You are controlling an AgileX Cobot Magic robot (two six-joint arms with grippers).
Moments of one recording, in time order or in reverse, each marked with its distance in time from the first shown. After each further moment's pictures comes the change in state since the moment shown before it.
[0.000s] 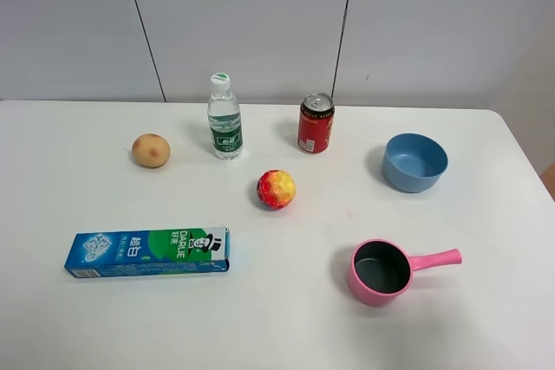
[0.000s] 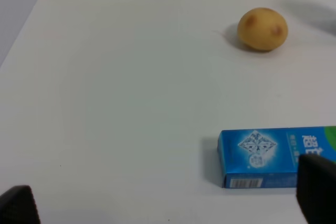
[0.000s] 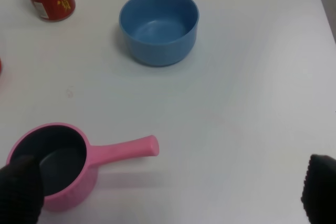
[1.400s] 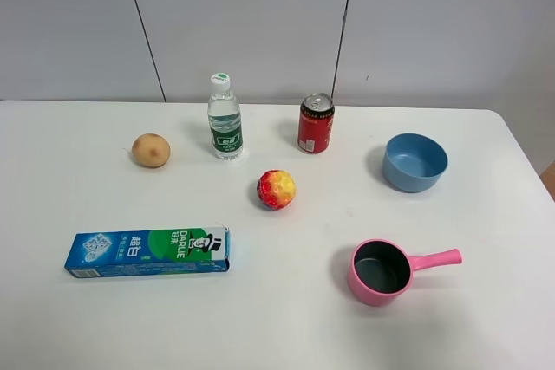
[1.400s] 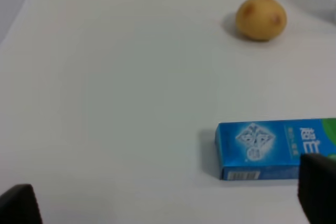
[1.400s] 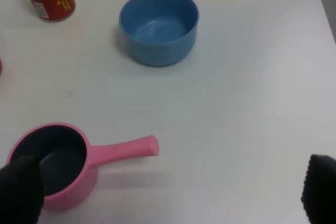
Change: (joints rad) left arm 0.000 0.127 -0.042 -0.010 -0.012 0.021; right arm 0.000 0.000 0.000 0.000 0.000 0.000
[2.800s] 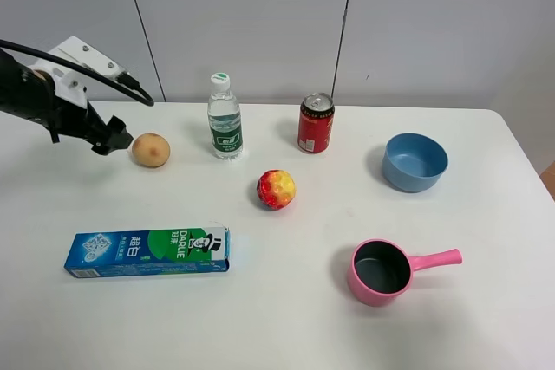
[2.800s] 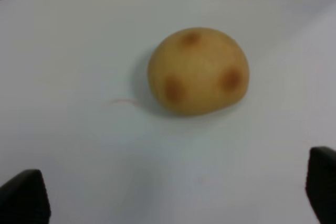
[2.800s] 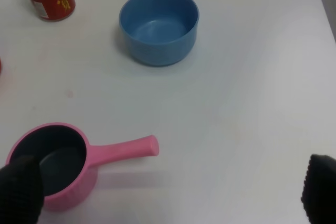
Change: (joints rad) left arm -0.226 1.514 -0.415 -0.233 -0.724 0.644; right arm 0.000 0.000 0.000 0.000 0.000 0.000
